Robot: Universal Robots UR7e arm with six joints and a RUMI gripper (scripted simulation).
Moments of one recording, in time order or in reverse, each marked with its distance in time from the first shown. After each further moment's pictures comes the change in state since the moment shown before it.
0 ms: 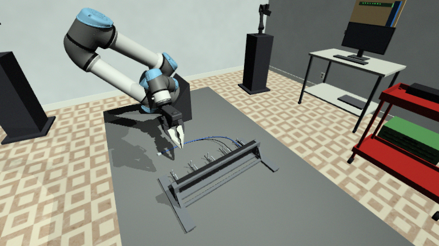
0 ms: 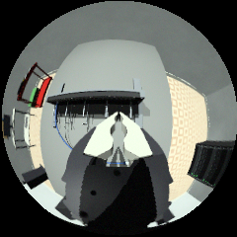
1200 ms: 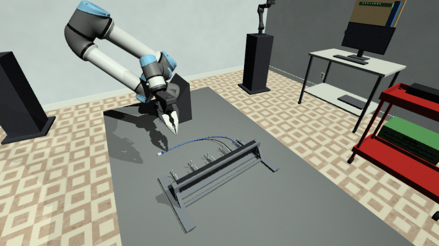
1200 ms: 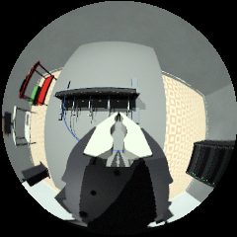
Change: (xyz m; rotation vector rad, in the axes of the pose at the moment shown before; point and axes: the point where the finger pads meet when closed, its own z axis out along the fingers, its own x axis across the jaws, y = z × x) arm 0.001 0.001 -0.068 -0.008 -0.002 -0.011
